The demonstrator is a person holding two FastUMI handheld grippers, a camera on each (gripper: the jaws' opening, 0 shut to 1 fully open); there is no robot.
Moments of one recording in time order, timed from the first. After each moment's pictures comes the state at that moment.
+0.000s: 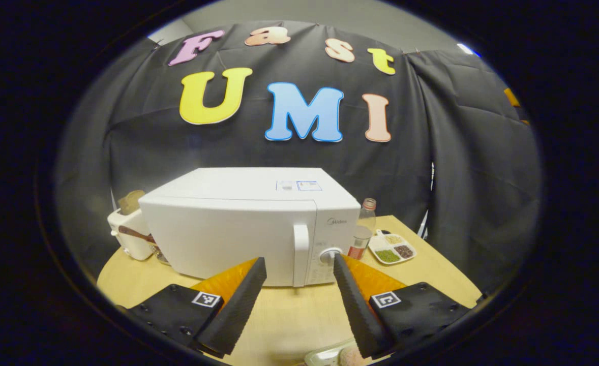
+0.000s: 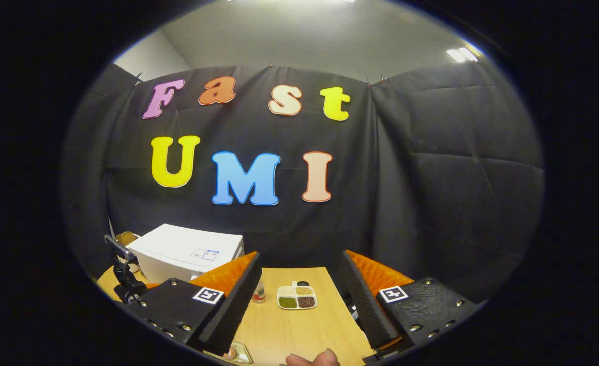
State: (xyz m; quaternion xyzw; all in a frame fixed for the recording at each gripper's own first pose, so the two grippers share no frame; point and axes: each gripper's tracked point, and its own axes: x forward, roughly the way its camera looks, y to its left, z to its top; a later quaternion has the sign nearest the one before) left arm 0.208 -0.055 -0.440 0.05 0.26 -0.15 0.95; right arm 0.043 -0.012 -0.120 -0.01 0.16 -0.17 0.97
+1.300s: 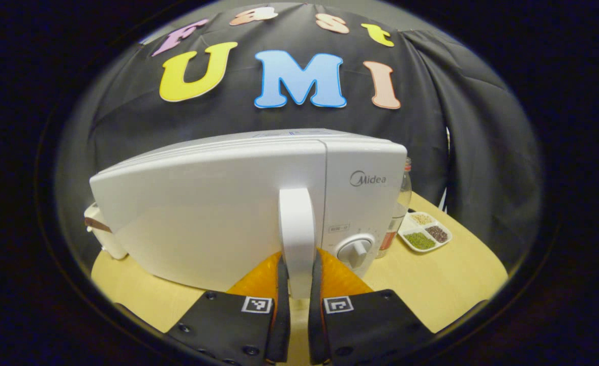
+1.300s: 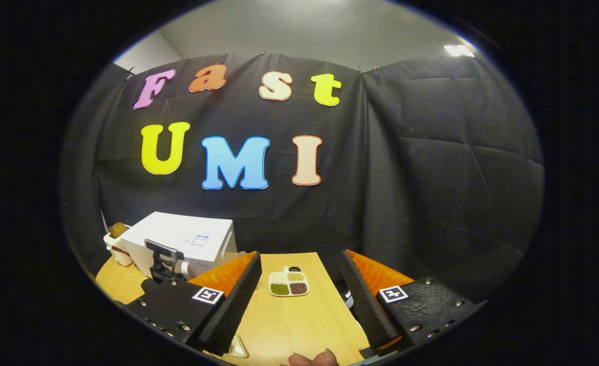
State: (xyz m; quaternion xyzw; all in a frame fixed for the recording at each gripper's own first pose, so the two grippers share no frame) left arm 0.273 -0.080 -0.547 0.11 0.28 -0.15 0.94; right arm 0.017 -0.023 -0.143 0.00 0.19 -0.20 0.96
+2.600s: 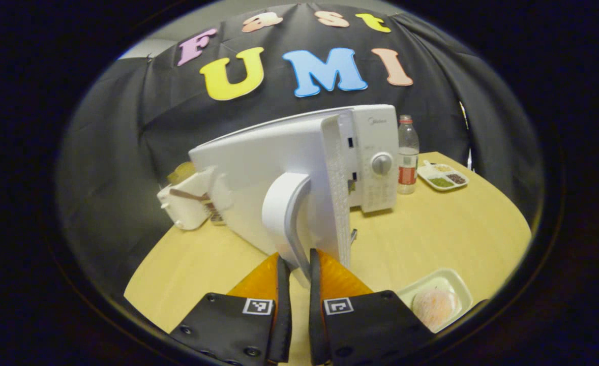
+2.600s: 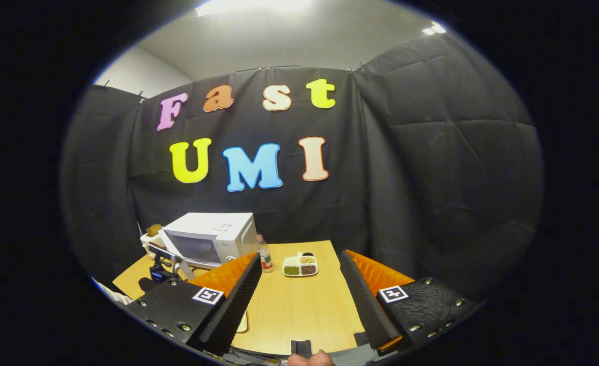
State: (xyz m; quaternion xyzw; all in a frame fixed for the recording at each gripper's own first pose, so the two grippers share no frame) left arm 0.085 0.089 -0.519 0.16 0.34 -0.01 0.93; right arm -0.122 -0.041 -0.152 0.06 0.17 -0.11 0.98
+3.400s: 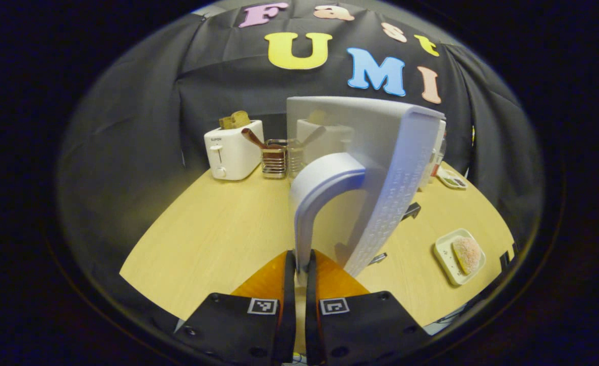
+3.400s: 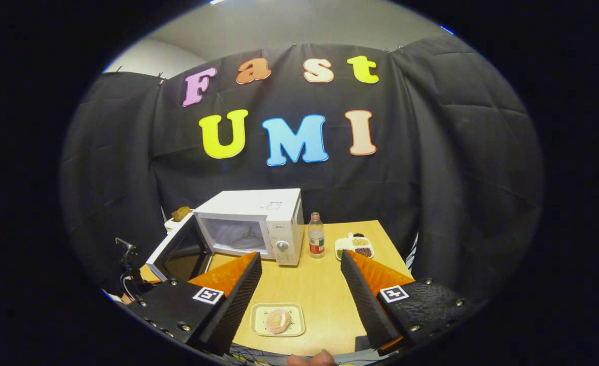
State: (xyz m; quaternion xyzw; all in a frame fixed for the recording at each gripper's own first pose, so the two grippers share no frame) left arm 0.033 0.276 -0.511 0.05 0.37 -0.05 0.93; right arm -0.045 0.119 -0.222 0.07 0.24 -0.06 0.97
